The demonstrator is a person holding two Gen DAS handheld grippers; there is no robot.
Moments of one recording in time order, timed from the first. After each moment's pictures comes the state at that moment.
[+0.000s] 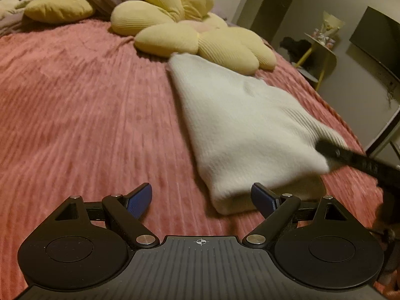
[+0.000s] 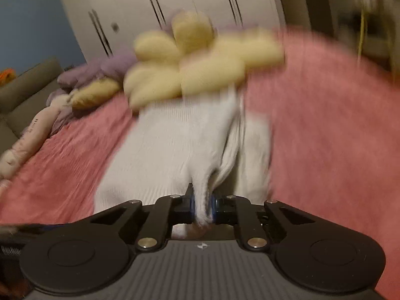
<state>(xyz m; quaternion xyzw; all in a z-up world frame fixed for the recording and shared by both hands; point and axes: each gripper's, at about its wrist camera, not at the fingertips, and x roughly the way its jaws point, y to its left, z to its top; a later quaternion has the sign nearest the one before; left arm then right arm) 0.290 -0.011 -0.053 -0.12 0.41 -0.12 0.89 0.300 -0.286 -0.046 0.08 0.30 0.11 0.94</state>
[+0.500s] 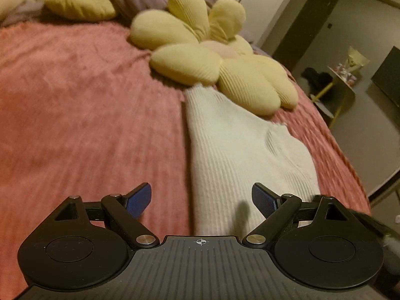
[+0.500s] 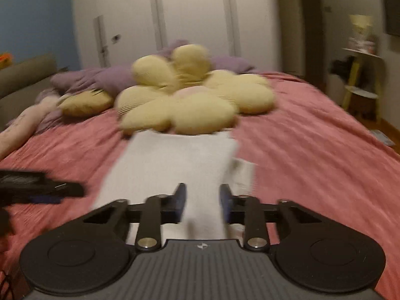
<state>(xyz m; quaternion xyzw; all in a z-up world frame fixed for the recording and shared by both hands) 0.349 -0.015 -0.047 -0.19 0.40 -0.07 0.89 0.324 -0.252 -0.040 0.02 0.28 0.11 0.95</state>
